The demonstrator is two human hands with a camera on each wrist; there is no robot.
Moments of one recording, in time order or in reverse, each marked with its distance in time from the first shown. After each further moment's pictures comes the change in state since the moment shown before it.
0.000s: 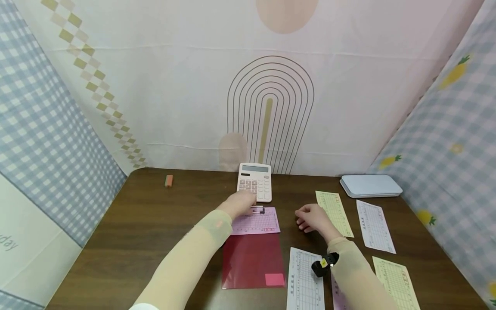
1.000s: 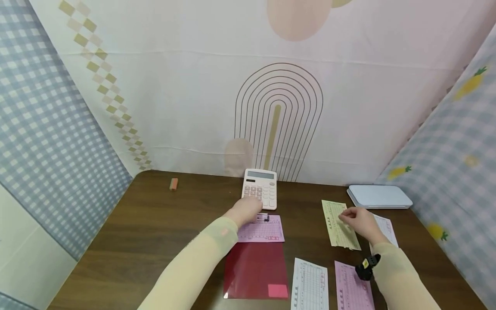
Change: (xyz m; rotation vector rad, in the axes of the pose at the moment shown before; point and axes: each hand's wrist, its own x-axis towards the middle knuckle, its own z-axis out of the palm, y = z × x) left_hand -0.002 0.009 -0.001 0.102 0.040 -0.005; right_hand 0.018 0.070 -0.102 -0.415 0.184 -0.247
